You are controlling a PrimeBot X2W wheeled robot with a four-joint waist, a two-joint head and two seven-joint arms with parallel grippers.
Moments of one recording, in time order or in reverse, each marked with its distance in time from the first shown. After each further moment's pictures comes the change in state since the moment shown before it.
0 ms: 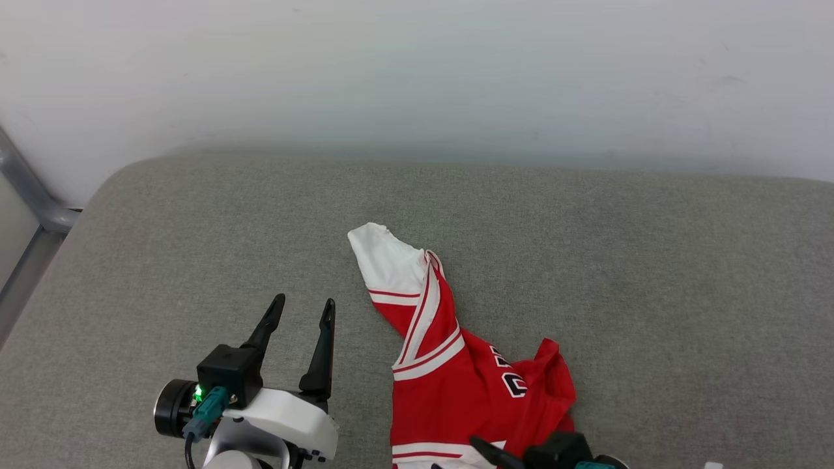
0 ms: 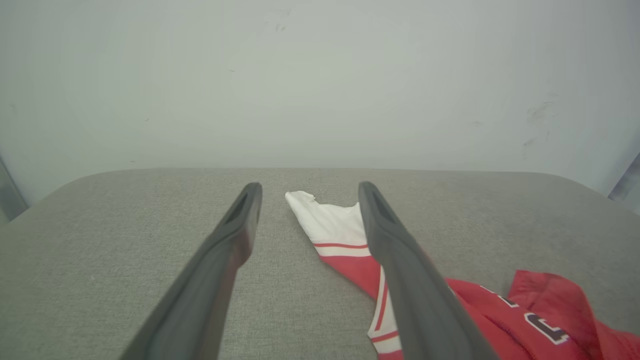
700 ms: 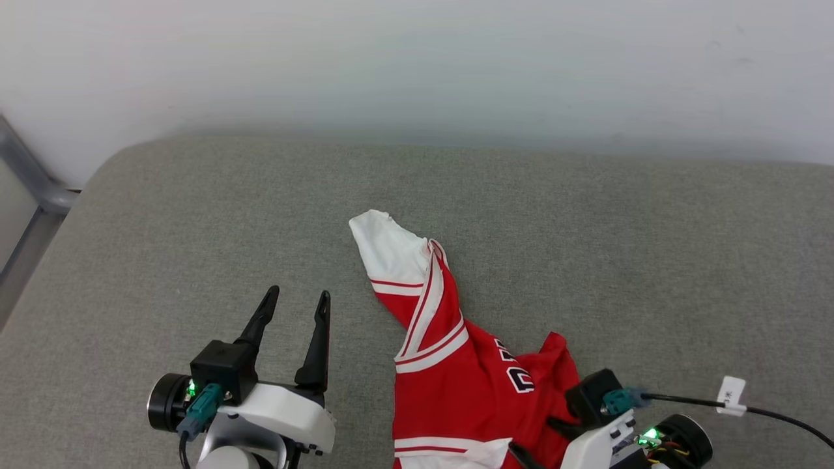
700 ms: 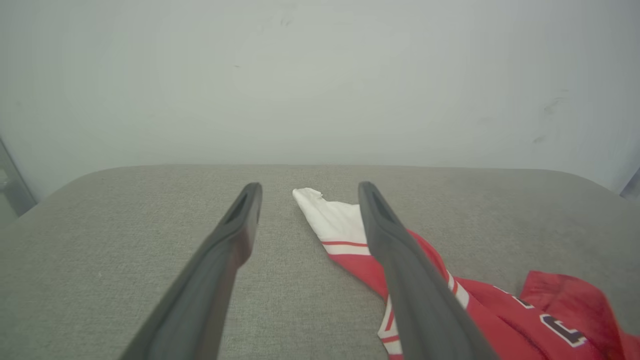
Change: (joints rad) left arm 0.004 0.018 -0.002 -0.037 -0.002 0.022 0.002; right arm -0.074 -0.077 -0.169 -0.055 -0.013 0.000 0.369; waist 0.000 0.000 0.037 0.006
